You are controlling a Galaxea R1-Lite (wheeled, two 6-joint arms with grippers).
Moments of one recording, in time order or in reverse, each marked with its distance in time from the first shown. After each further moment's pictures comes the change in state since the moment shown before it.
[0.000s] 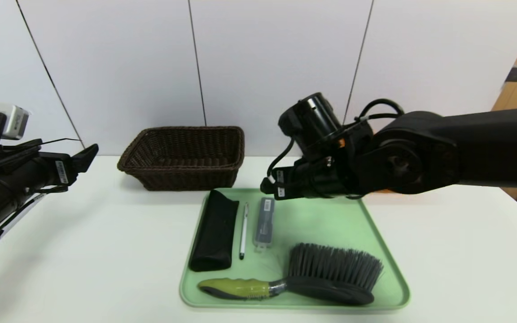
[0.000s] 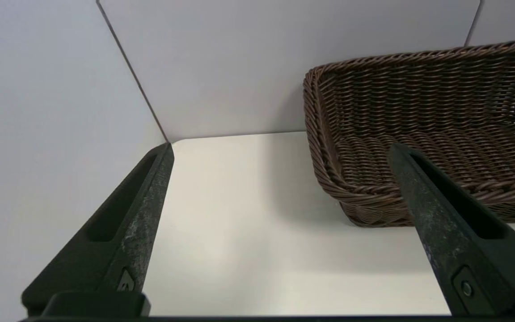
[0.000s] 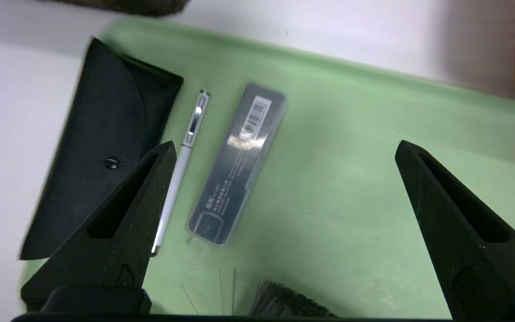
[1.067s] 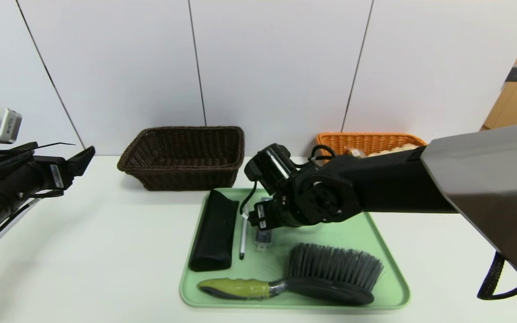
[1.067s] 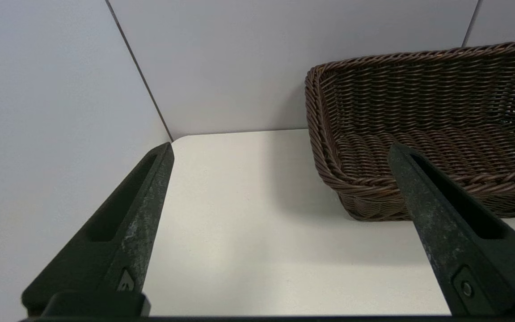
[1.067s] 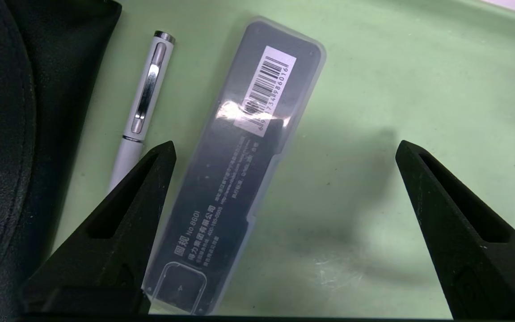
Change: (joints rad) left arm 0.004 -0.033 0.033 0.000 0.001 -0.010; right arm 0.041 0.212 -0.041 -0.008 -0.066 -0.008
